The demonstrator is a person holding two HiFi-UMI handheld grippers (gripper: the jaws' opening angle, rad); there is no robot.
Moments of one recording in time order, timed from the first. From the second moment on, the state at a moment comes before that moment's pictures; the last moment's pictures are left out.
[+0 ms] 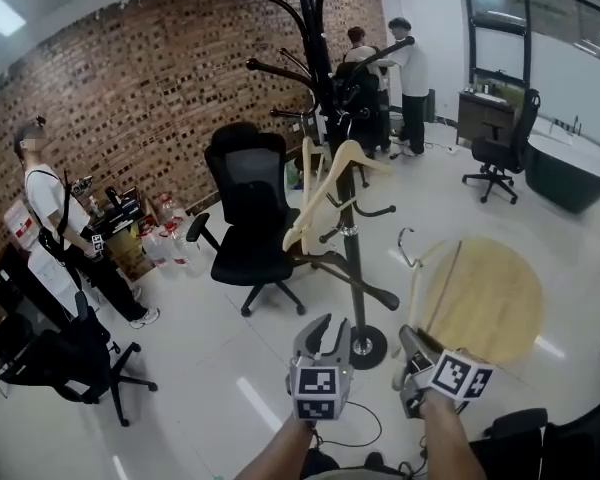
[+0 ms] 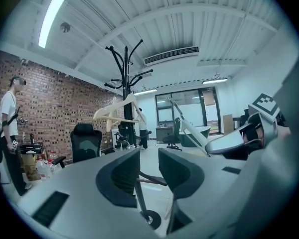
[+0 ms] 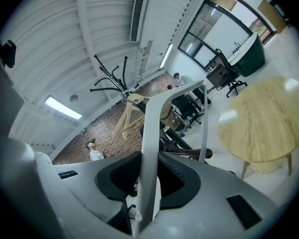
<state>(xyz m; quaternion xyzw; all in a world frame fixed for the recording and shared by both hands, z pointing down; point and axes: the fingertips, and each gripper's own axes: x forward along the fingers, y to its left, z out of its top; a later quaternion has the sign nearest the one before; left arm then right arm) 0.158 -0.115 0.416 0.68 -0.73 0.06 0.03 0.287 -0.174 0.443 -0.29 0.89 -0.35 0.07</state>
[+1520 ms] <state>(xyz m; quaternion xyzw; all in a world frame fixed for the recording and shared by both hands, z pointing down) -0.120 -0.047 0.438 0.75 -0.66 0.07 0.02 0.016 -0.075 0.506 -0.38 0.84 -0.37 0.11</state>
